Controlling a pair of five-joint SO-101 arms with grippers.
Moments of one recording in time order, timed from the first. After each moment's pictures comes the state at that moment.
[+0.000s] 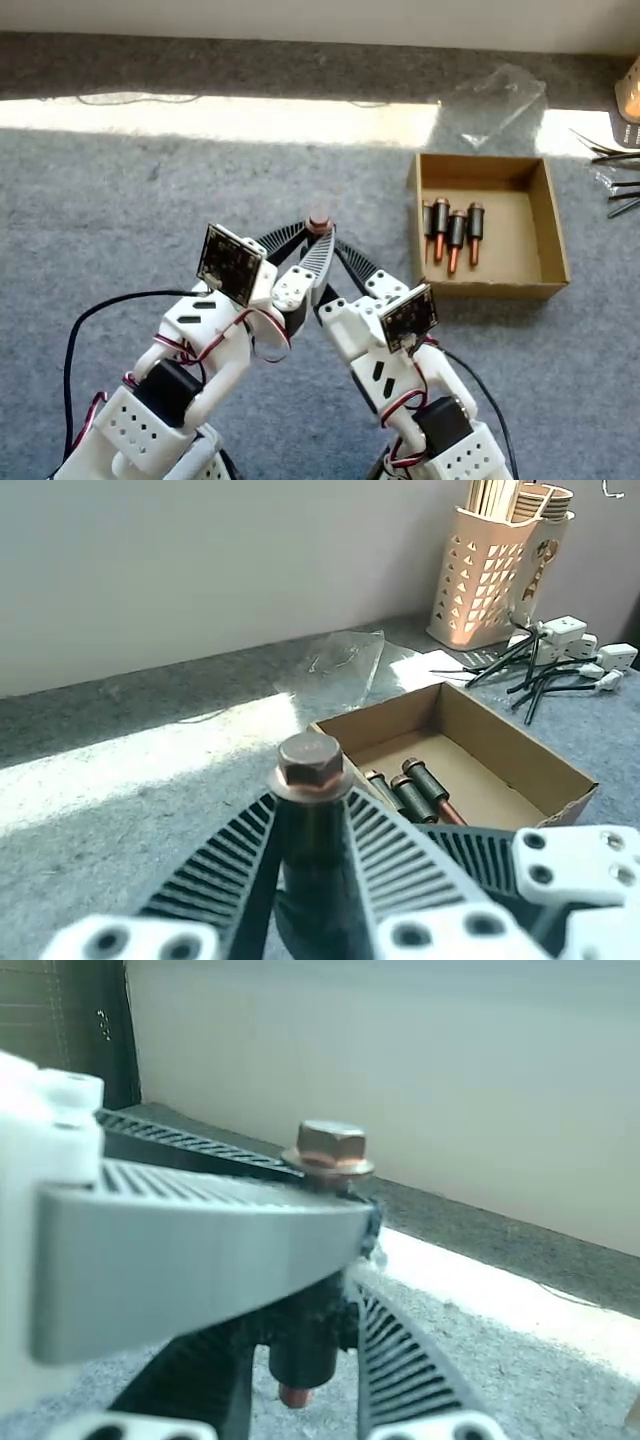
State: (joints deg) left arm 30.8 -77.3 71.1 24.8 10.8; right arm -35.7 -104.3 95.5 16.5 4.7
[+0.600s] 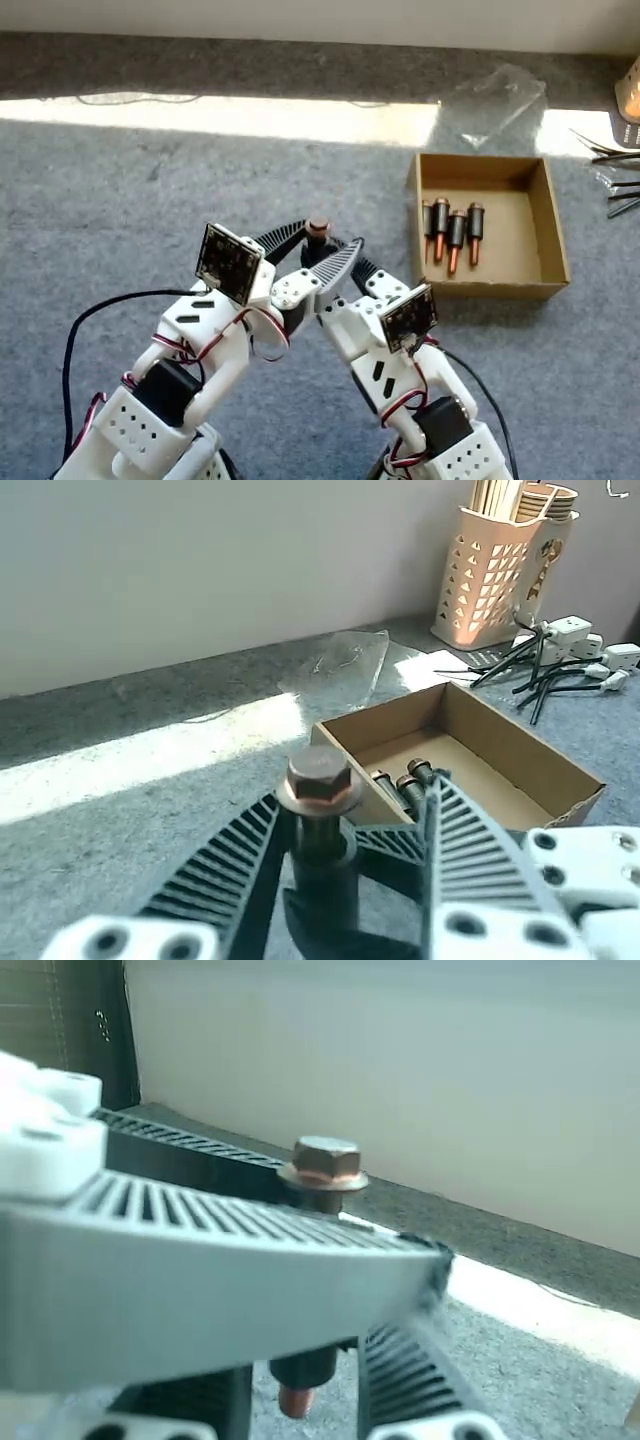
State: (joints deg) left arm 29.8 -77.4 71.1 24.8 10.6; right arm -35.7 -104.3 95.5 16.7 4.7
